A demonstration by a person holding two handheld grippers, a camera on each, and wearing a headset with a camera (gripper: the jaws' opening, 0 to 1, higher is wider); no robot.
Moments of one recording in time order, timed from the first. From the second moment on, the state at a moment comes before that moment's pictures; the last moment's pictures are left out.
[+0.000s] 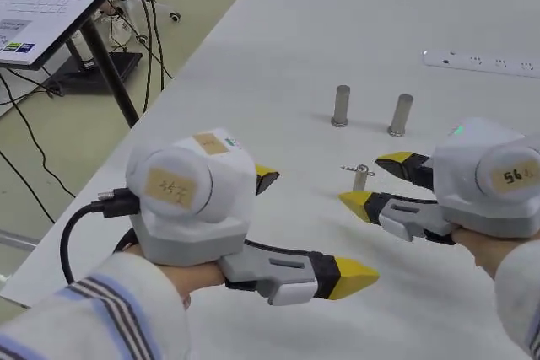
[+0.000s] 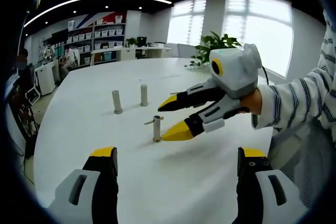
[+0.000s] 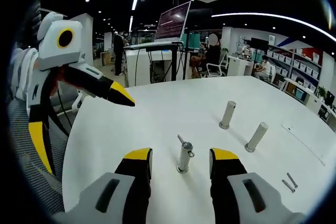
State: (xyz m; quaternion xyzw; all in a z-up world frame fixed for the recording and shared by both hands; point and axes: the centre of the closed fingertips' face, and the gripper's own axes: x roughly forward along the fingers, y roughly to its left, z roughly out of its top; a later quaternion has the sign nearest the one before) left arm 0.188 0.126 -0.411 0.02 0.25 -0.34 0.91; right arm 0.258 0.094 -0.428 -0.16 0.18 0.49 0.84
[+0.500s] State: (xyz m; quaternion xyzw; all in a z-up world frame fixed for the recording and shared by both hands) left arm 0.190 0.125 -0.406 0.03 0.25 -0.35 0.90; right arm 0.238 0.053 -0.371 -0.06 0.16 0.47 0.86
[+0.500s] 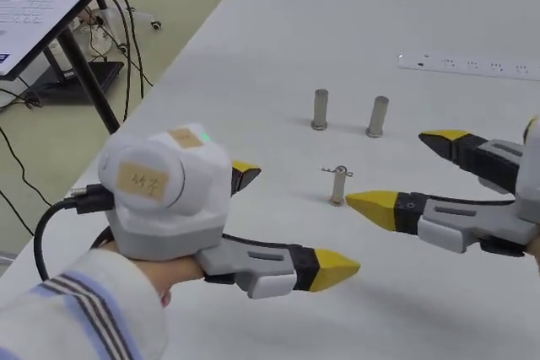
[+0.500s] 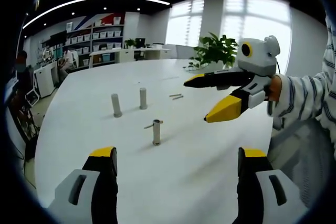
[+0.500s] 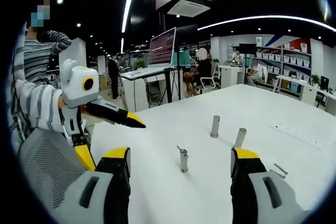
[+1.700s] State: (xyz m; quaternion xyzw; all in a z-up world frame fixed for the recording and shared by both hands) left arm 0.206 0.147 -0.395 0.01 0.25 -0.34 0.90; right arm 0.206 -0.075 -0.372 0.06 0.22 0.29 0.93
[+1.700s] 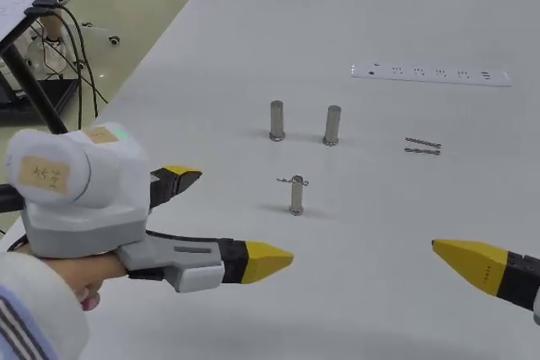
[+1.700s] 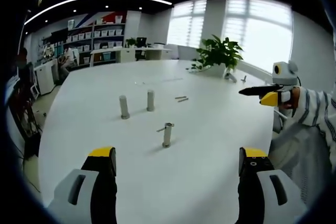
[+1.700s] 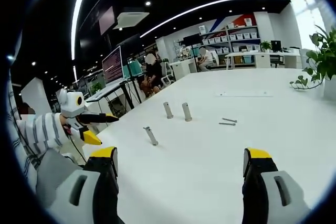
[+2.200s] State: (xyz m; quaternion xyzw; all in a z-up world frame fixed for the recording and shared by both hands) left arm 0.242 0.152 -0.367 0.01 0.23 -0.33 0.92; right arm 0.206 -0.079 -0.375 0.06 0.23 0.28 0.93
